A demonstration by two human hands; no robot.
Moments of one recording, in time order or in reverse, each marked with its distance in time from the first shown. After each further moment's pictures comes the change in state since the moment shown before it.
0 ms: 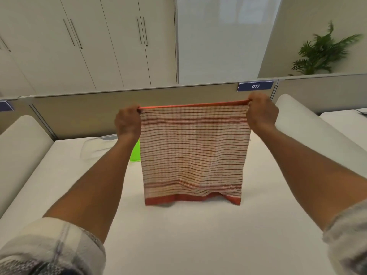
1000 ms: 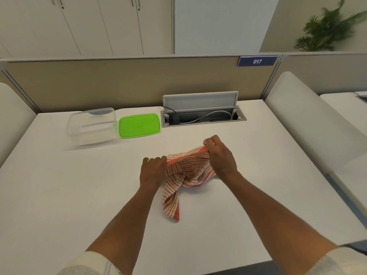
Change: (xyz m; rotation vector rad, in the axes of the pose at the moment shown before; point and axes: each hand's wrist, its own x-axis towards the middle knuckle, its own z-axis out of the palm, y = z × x) left_hand -0.218 -0.024 0.110 0.337 -0.589 0.299; right_hand -0.206 -0.010 0.070 0.162 -0.326 -0.402
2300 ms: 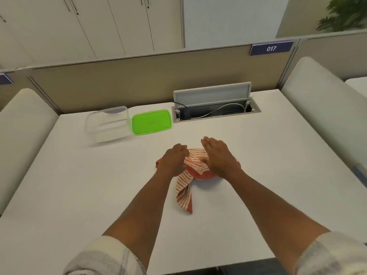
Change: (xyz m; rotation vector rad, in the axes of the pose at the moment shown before) left_hand 0.018 0.013 -0.011 -0.195 -0.189 0.242; right_hand -0.009 -0.010 0.041 -0.055 -0.391 -0.017
